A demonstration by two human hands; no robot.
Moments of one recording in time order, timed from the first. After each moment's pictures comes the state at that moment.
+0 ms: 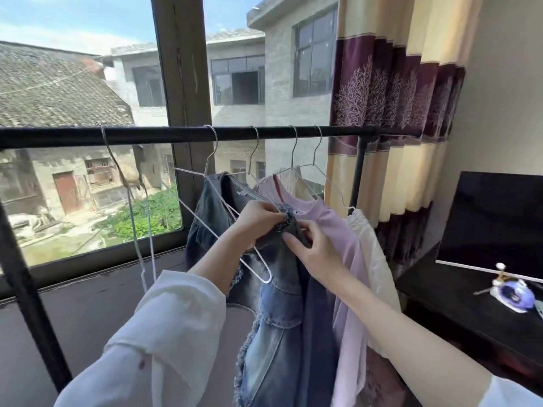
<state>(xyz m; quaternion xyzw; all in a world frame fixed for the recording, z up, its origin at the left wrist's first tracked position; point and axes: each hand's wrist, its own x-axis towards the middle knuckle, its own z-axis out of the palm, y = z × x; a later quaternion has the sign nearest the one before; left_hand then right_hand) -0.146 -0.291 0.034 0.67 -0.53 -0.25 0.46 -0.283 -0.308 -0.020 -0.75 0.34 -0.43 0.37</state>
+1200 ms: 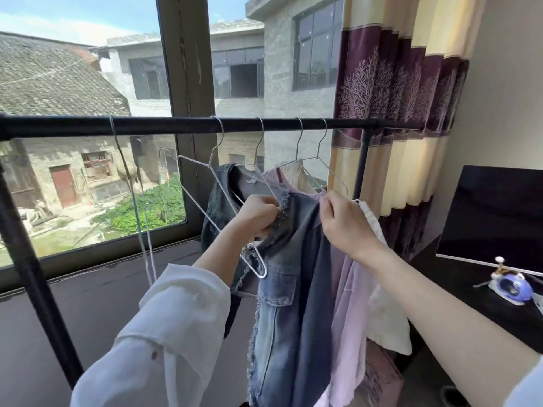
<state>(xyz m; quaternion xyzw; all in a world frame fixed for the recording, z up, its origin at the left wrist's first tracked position) -0.134 -0.289 0.028 0.66 -0.51 -0.28 0.47 -0.300 -0.312 0.020 -0.81 0.40 -0.42 0.07</state>
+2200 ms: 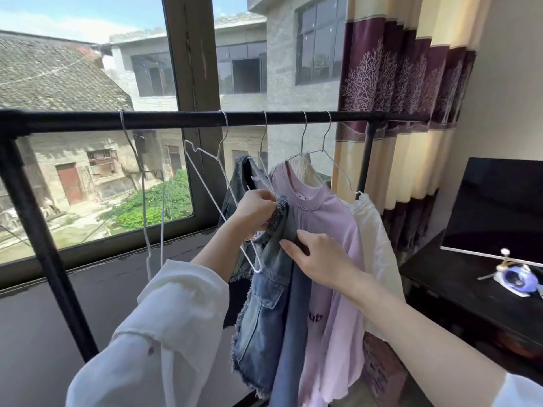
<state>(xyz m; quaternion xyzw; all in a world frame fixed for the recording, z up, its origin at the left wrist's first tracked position) -0.124 -0.276 0.025 0.68 -0.50 -0.27 0.47 -0.280 -0.276 -0.029 -0.88 0.35 -0.29 0.12</state>
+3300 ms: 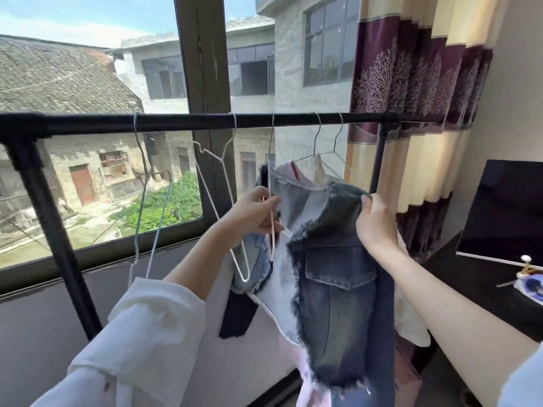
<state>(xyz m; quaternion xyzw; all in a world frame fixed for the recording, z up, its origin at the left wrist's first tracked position) -0.102 -0.247 0.033 0.59 -0.53 -0.34 0.51 -0.301 -0.341 -0.006 -0.68 0.52 -0.49 0.15</state>
